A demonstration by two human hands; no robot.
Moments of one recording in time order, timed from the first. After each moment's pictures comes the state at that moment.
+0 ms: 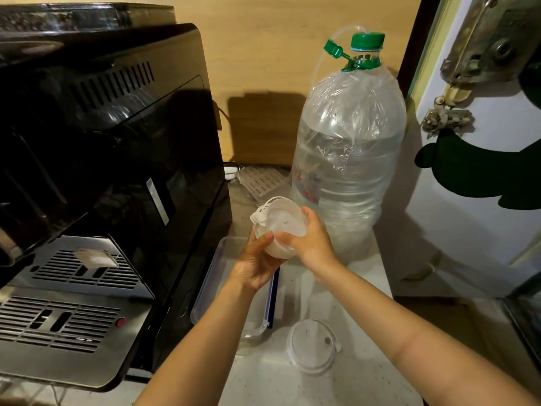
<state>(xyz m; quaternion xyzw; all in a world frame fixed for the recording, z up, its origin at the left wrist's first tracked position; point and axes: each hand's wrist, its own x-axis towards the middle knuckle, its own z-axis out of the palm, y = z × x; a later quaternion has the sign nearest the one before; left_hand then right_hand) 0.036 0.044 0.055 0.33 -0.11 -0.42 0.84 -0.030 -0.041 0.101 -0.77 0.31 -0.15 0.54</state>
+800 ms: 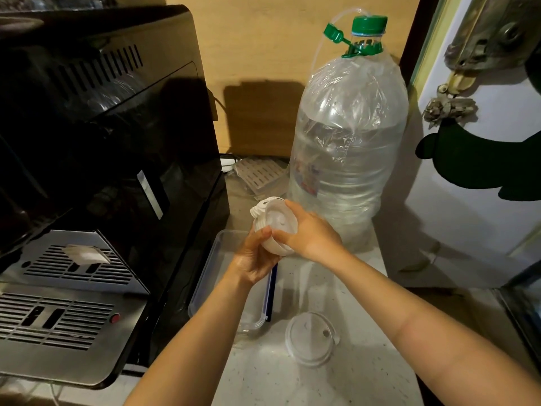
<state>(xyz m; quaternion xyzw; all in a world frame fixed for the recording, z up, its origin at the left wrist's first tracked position) 0.040 0.043 0.050 0.34 -0.11 -0.46 0.81 -0.035 -0.052 0.114 -0.92 0.26 0.00 0.28</state>
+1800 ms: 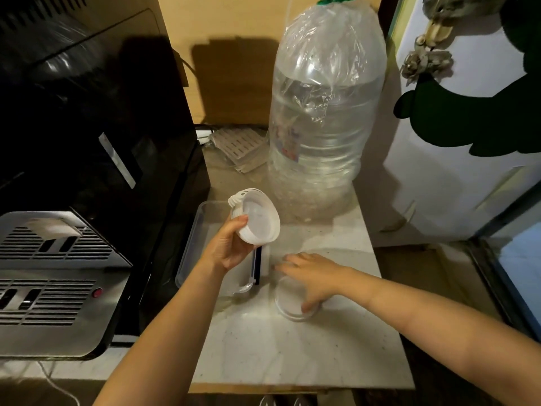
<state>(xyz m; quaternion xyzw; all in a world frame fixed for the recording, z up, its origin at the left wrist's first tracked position) 0.033 0.068 0.024 0.41 -0.09 -0.49 0.77 -0.103 -0.058 0.001 -0.96 0.00 0.26 0.09</state>
